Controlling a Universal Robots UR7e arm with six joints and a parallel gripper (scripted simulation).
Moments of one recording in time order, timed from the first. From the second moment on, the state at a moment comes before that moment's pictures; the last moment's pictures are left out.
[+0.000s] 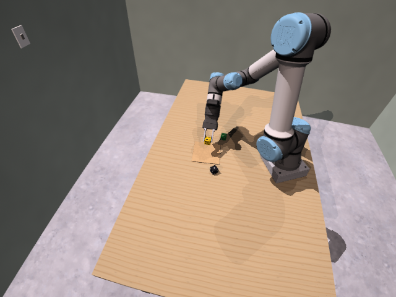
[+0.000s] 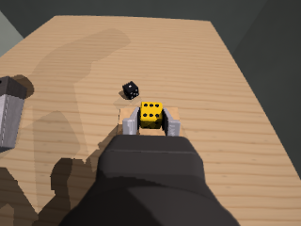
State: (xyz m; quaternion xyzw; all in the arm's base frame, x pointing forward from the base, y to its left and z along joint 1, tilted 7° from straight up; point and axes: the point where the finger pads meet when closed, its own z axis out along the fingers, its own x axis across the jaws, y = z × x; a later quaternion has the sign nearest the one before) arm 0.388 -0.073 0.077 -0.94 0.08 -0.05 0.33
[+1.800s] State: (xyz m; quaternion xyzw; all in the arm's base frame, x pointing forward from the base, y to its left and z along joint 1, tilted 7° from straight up) arm 0.389 -0.080 0.024 -0.94 0.08 -0.05 0.33
